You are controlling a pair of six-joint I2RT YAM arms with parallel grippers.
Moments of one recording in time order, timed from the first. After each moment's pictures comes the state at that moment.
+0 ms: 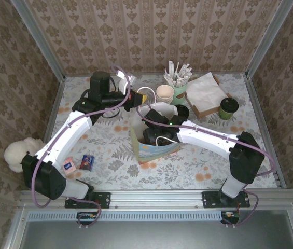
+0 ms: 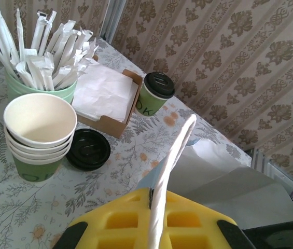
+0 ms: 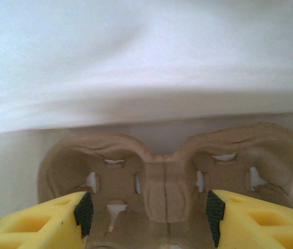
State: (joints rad) left arm -0.48 1.39 1.31 -0.34 0.75 -0.16; right arm 0.88 1.65 1.30 -0.71 0.19 0.62
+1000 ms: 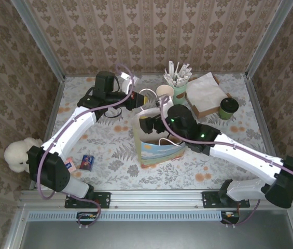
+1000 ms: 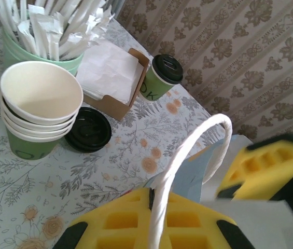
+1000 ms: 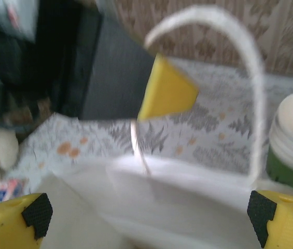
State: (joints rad) left arm -0.47 1.48 1.33 -0.39 0.77 -0.20; right arm 0.87 1.23 1.09 -0.19 0.23 0.32
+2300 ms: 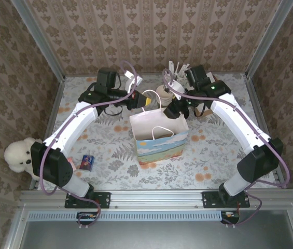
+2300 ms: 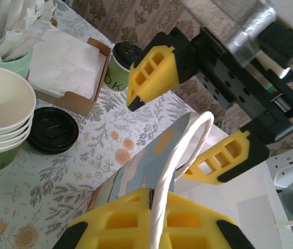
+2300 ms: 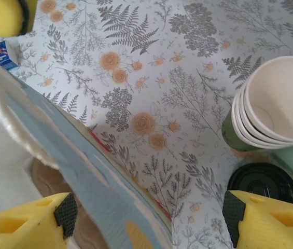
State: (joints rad) left arm -0.47 1.53 1.43 -0.50 0.92 -0.09; right arm 0.40 1.60 1.64 -0.98 -0.42 -0.43
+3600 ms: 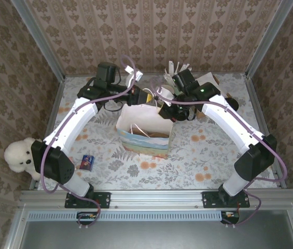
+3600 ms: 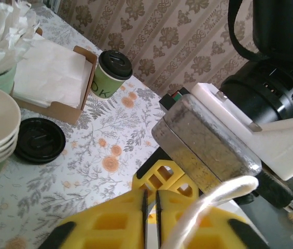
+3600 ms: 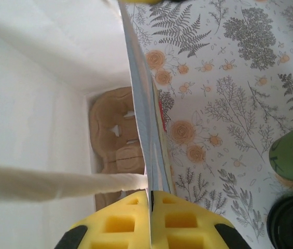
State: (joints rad) left arm -0.47 1.56 1.54 -0.57 0.97 -0.10; right arm 0.52 1.62 1.66 -1.00 -0.42 -0.45
